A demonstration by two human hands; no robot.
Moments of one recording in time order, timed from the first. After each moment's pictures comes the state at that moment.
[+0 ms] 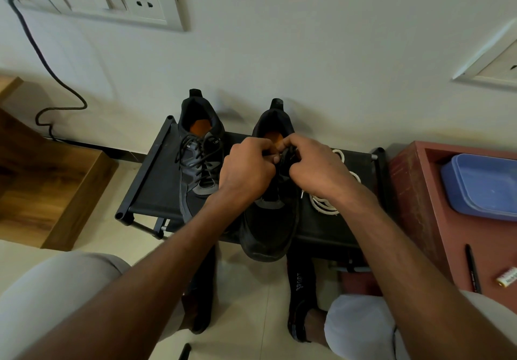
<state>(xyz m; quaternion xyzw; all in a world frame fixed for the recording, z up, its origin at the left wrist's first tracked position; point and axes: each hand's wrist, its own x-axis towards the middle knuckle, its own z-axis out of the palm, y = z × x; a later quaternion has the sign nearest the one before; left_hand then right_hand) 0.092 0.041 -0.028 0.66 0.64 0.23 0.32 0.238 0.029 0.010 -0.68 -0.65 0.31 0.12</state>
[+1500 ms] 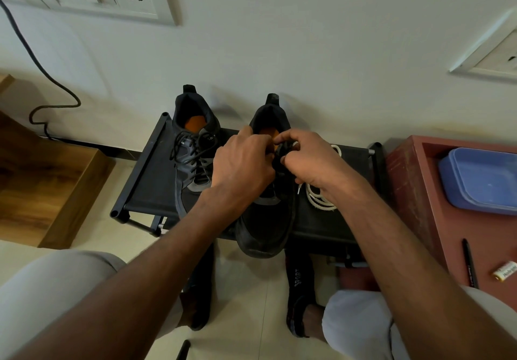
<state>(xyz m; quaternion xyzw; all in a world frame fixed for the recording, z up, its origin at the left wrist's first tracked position) 0.097 0.035 -0.017 0.75 0.62 0.17 0.16 0.237 0.036 0.003 -0.70 -0.55 0.41 0.18</state>
